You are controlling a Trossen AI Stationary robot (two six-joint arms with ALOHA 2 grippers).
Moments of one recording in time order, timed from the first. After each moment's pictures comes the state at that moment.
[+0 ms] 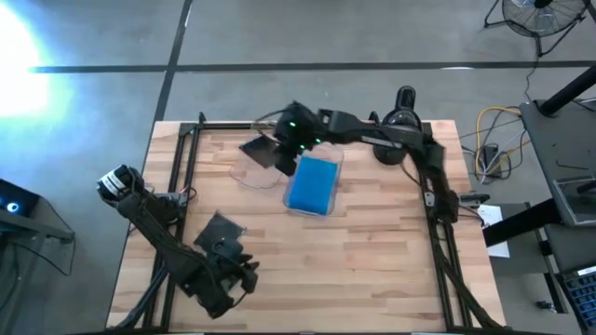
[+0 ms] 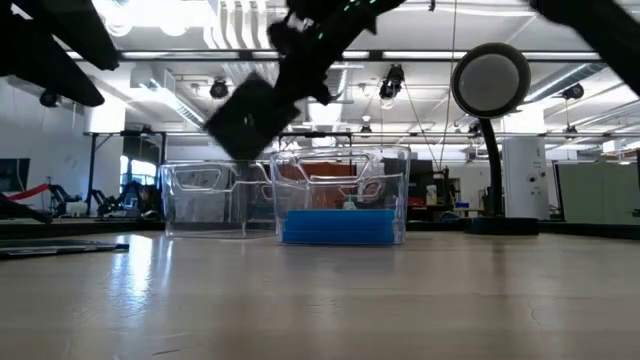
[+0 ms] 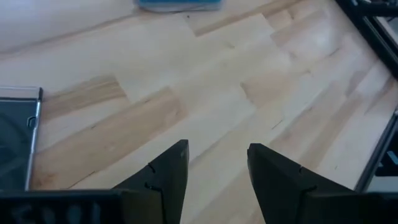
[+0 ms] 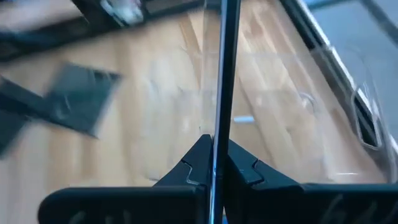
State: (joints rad) left arm -0.83 1.57 1.10 -0.75 -0.74 -1.79; right arm -0.28 2.10 2.05 -0.74 -0.14 0.08
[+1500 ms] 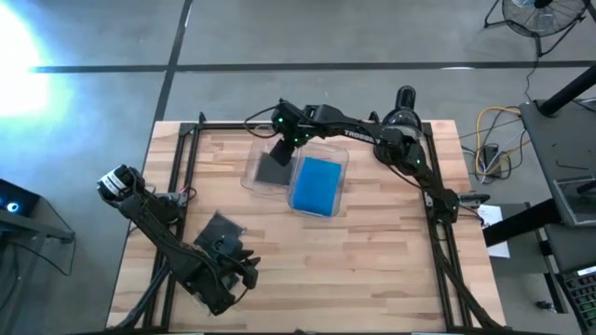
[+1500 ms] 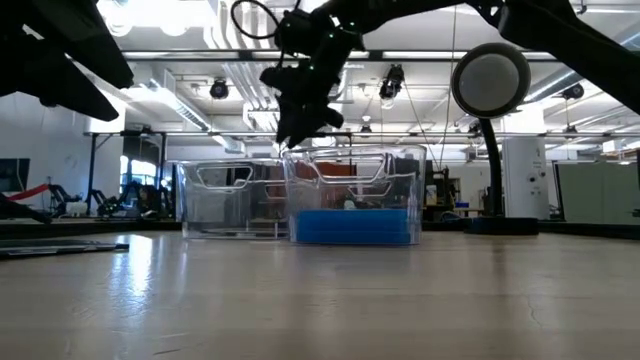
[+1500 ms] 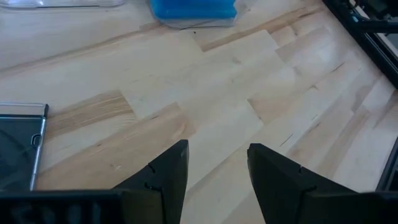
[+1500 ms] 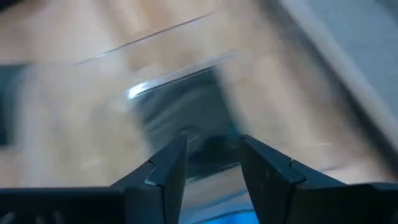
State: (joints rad) left arm -0.82 1.57 1.04 -0.70 -0.81 -1.79; right arm -0.33 2.30 2.30 -1.01 0.01 0.23
